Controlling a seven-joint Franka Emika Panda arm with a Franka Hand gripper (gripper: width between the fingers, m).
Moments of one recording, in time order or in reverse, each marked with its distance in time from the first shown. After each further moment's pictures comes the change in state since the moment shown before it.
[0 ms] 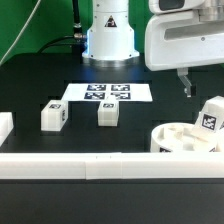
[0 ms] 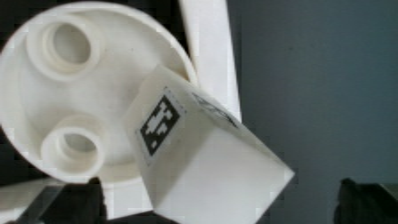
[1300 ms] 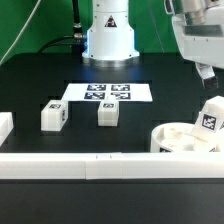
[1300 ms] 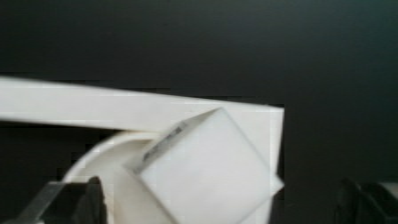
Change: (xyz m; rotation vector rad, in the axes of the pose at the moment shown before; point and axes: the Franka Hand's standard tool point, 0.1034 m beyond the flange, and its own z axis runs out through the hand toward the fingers) arm 0.005 -0.006 -0.003 0.136 -0.012 1.264
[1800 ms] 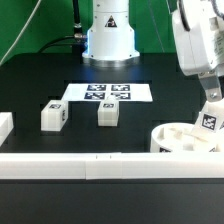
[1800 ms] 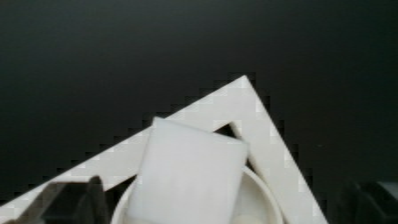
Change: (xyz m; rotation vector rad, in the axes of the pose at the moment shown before) arm 0.012 -0.001 0.001 0.109 -0.027 0.649
